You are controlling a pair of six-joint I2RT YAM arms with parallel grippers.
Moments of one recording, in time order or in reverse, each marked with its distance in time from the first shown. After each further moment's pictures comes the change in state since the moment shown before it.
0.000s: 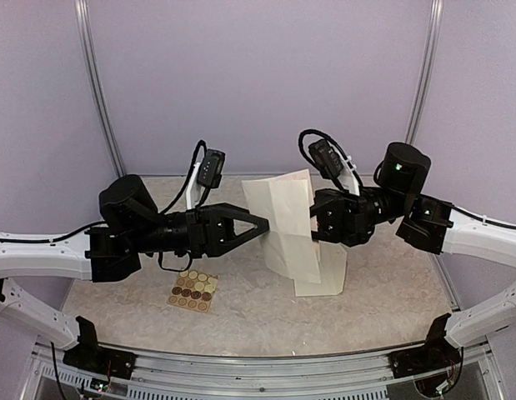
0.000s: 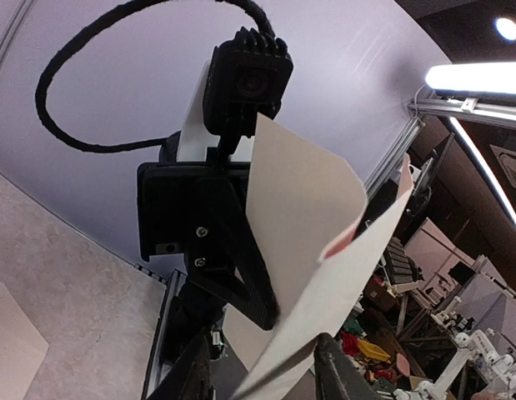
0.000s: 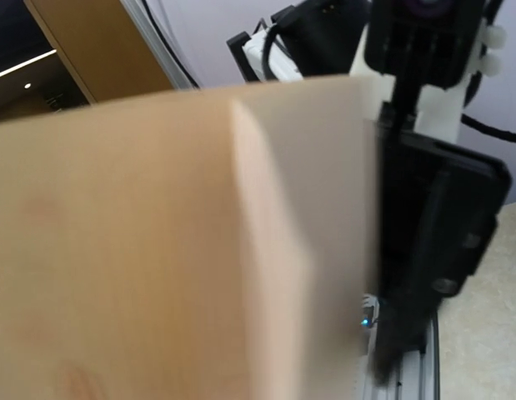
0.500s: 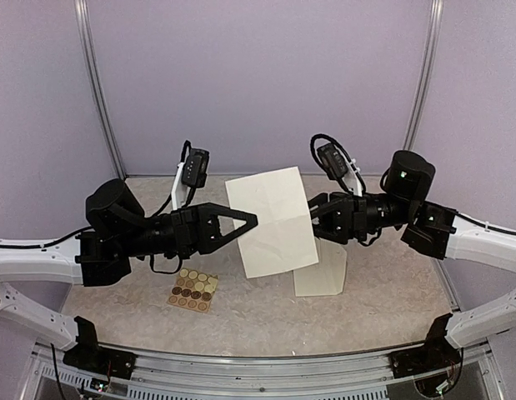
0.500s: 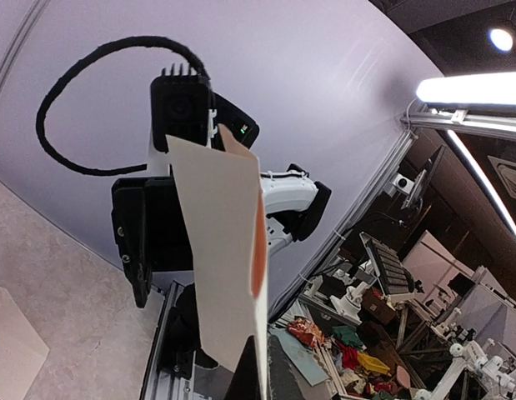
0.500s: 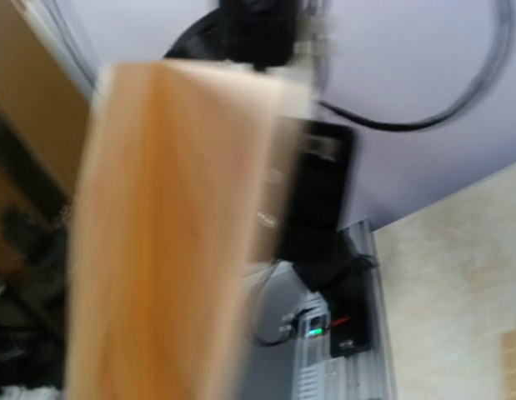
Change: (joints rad) left arm -0.001 -0.063 -0.050 0.029 -0.029 -0.013; right arm -0.043 -0.033 -0.064 0.000 0.108 0.039
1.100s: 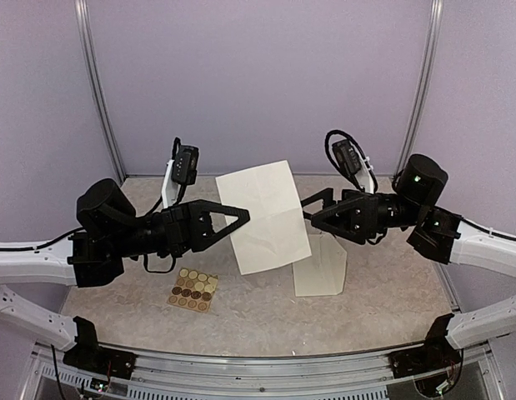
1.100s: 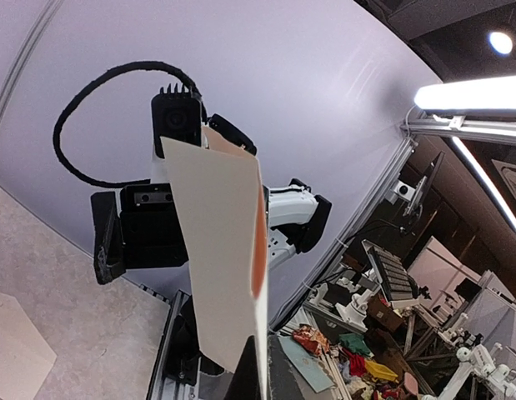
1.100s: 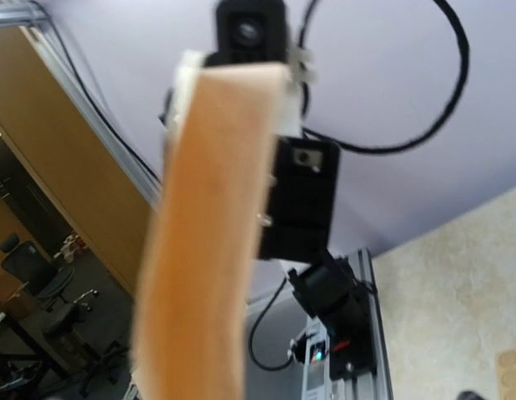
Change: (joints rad) left arm 0.000 -0.057 -0.017 -0.016 -0.039 0.014; right arm -0.049 -0.072 -0.085 0.126 0.006 0.090
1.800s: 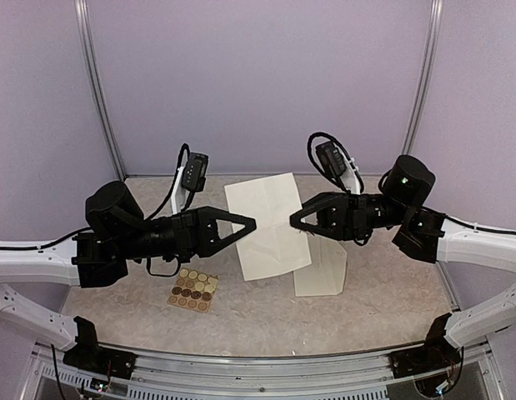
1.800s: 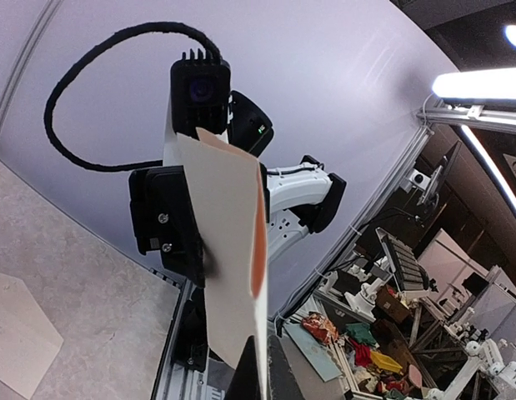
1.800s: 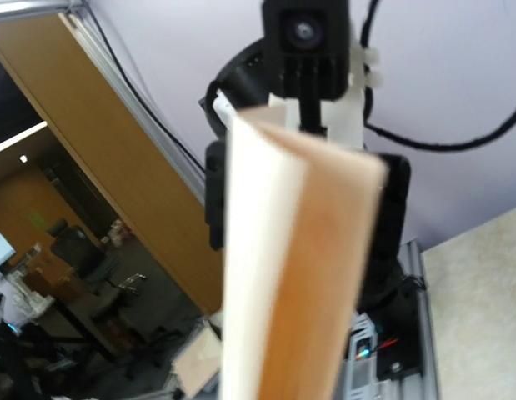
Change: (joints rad) left arm -0.005 0.026 0.000 -0.040 -0.002 0.020; right arm 0.049 0.105 0.023 0.136 -0.052 0.091
